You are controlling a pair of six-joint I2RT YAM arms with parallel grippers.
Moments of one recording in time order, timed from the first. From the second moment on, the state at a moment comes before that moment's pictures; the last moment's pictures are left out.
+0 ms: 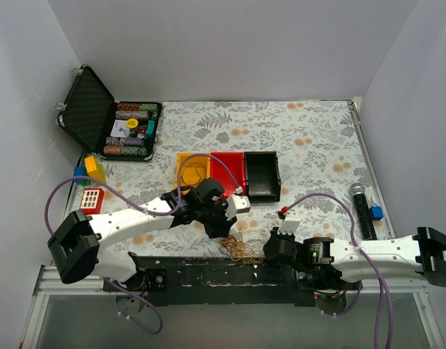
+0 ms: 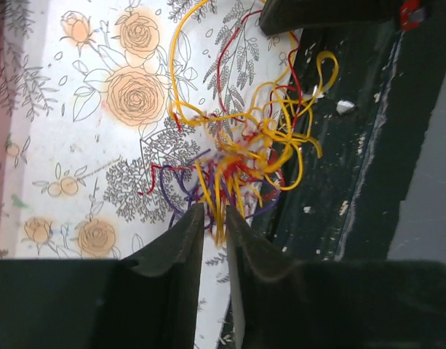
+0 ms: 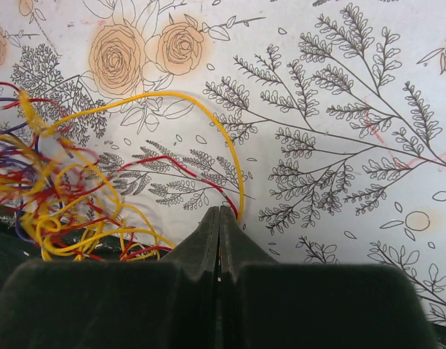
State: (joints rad) left arm -0.99 1.37 0.84 -0.40 0.39 0.16; right arm 1.44 0.88 0.30 -0.44 0.59 1.28
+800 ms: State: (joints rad) left arm -0.80 1.43 0.82 -0.33 0.45 0.36; right arm 1.36 0.98 0.37 -0.45 0.56 1.19
